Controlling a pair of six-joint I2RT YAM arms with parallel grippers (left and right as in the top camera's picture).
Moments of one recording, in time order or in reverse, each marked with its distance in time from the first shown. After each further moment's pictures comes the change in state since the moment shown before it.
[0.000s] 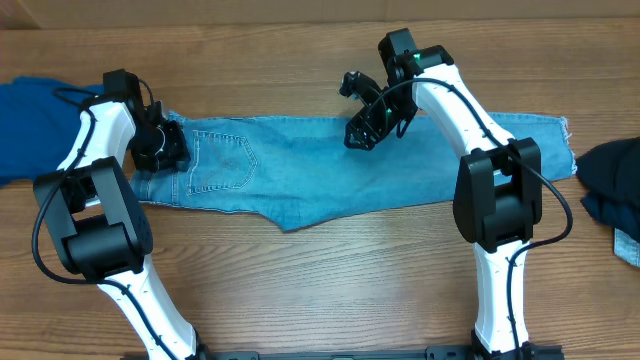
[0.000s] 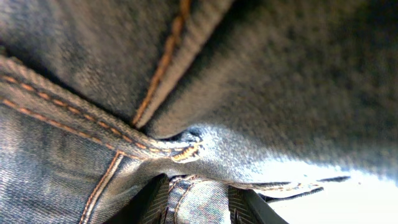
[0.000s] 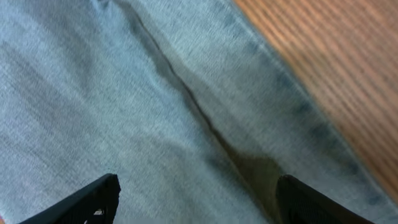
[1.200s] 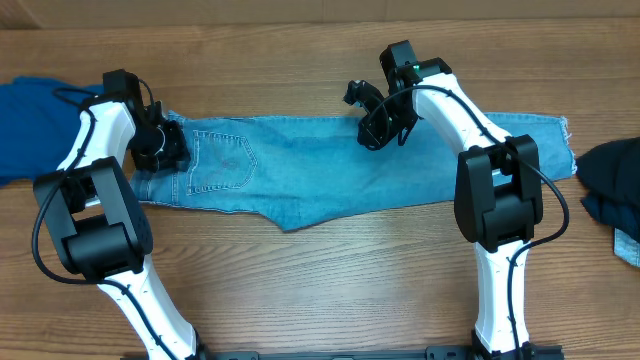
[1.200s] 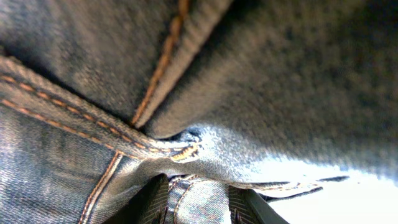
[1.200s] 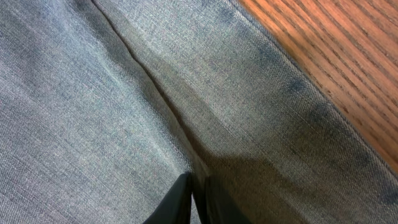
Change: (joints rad) left arm 0.000 0.000 0.000 0.000 0.003 0.000; right arm -0.006 0.000 -0.106 0.111 0.037 0.058
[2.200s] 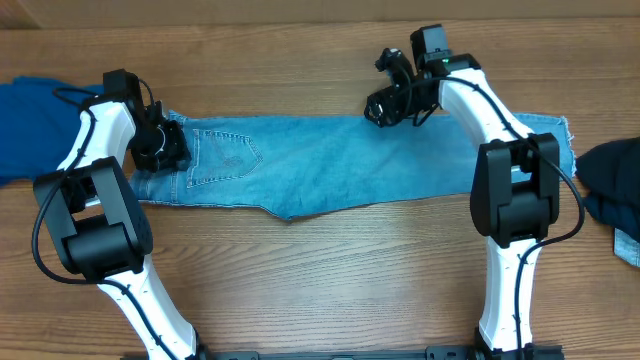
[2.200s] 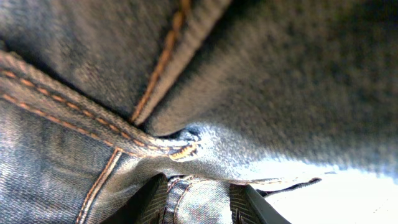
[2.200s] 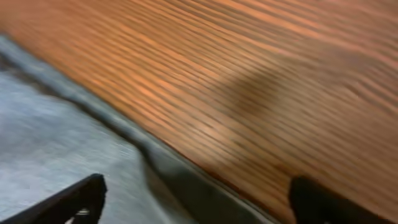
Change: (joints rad) left arm 0.000 0.000 0.000 0.003 0.002 0.000; right arm -0.110 0.000 -0.004 0.222 0.068 0.251
